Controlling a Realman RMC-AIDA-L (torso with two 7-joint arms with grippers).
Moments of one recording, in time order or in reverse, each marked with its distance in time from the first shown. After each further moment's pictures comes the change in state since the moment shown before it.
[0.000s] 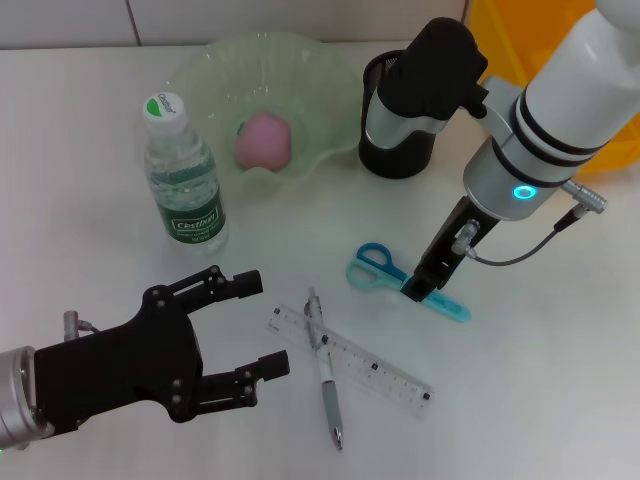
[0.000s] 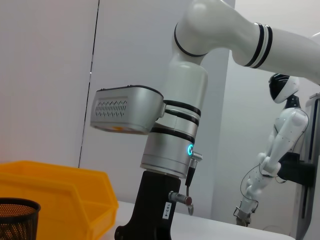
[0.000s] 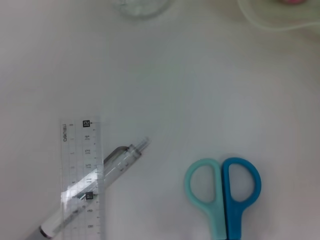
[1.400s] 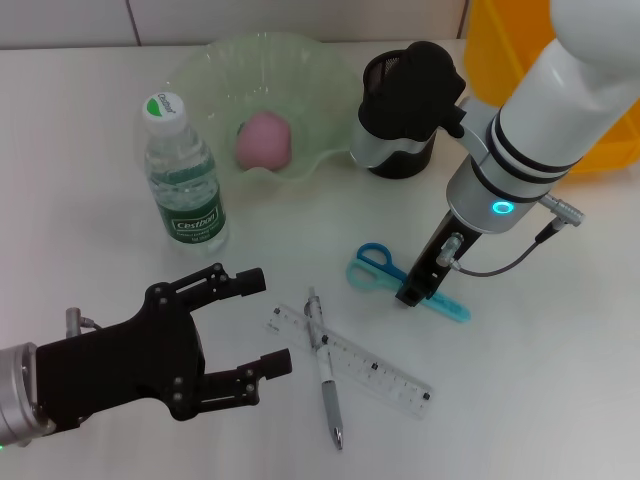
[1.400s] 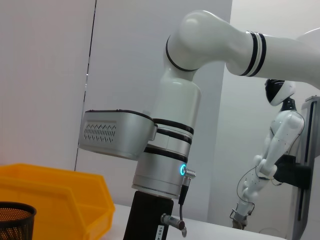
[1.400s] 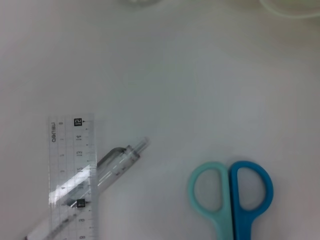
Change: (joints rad) left arm -0.008 0.000 0.000 0.000 0.000 0.008 -0.010; right arm 0.044 0.002 -0.074 0.123 0.036 0.100 0.014
